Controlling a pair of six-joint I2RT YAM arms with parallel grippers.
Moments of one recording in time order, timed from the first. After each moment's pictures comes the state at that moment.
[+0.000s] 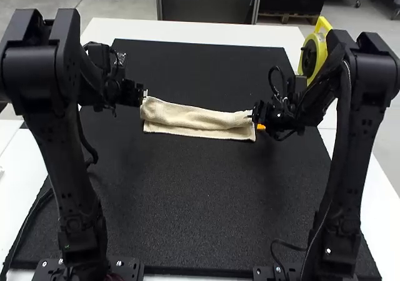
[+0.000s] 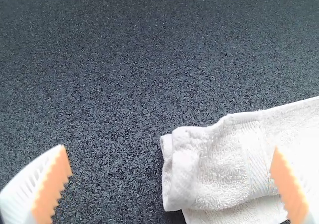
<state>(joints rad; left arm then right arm) 0.20 1.71 0.83 0.31 0.40 0.16 -0.01 2.04 0.93 0.29 -0.67 0.22</state>
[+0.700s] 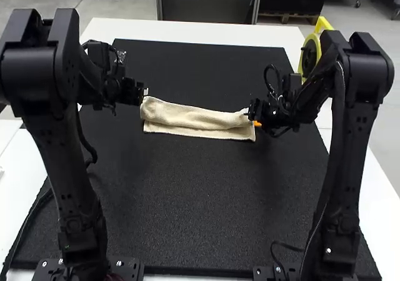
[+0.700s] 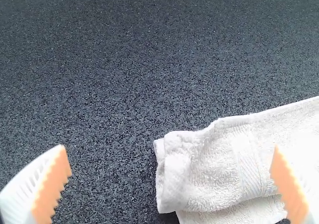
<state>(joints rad) 0.20 1.70 0.83 0.31 0.42 0.16 0.02 2.09 1.00 0.30 -0.64 0.22</state>
